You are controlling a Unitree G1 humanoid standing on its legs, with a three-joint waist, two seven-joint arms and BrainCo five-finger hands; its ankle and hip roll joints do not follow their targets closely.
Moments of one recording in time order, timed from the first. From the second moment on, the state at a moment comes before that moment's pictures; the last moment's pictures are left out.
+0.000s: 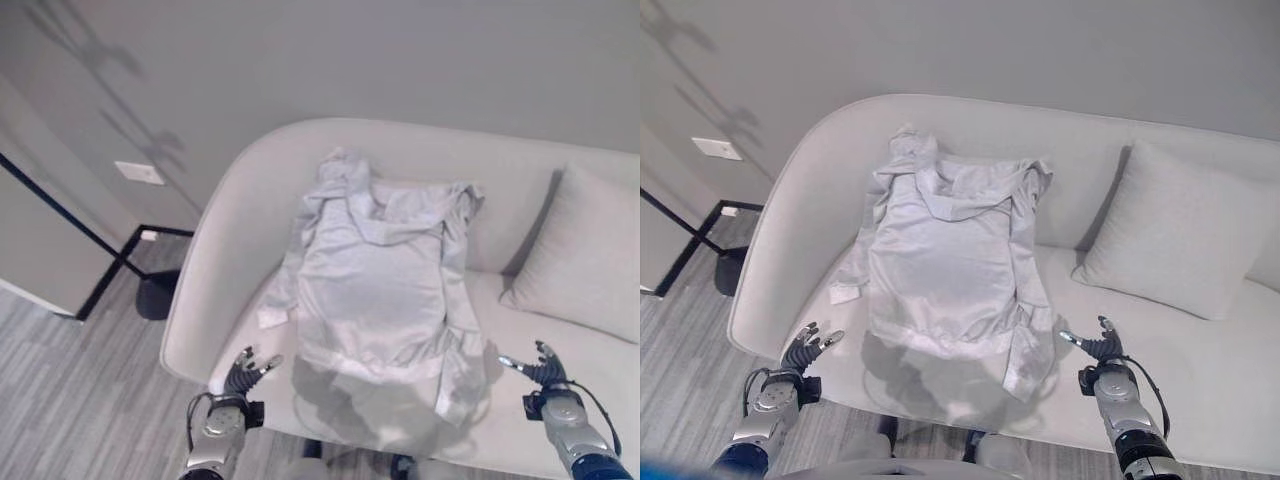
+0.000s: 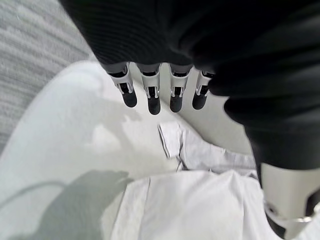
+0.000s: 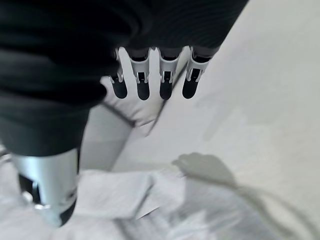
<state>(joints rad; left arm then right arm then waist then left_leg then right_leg) -0.01 0.32 -0.09 0.69 -0.27 -0.09 0.15 -0.09 -0.45 0.08 0.69 0.11 -0.03 -0.28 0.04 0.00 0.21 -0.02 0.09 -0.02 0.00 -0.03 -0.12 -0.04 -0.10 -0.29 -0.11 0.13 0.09</state>
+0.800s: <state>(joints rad) -0.69 0.65 -0.28 0.61 -0.26 -0.12 0.29 -0.74 -0.50 0.28 0.69 0.09 -0.03 -0.37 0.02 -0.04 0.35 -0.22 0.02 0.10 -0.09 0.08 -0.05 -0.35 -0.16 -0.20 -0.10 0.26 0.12</state>
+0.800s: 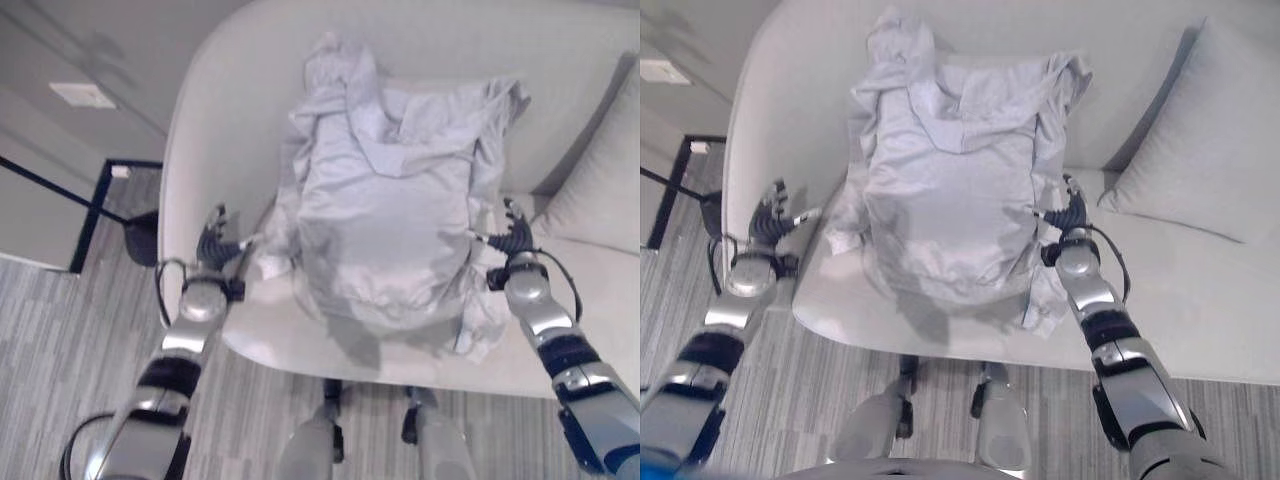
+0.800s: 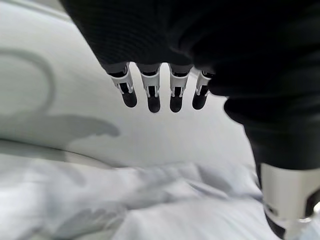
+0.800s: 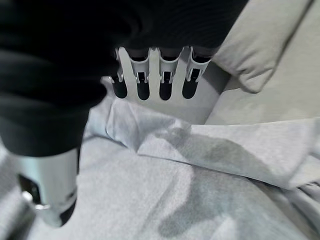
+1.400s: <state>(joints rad) -1.25 0.79 -0.60 0.84 -0.26 -0.12 0.35 -1.08 -0.67 0.36 0.80 0.27 -0.04 -0.48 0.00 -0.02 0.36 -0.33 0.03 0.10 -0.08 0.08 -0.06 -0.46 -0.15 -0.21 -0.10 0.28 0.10</state>
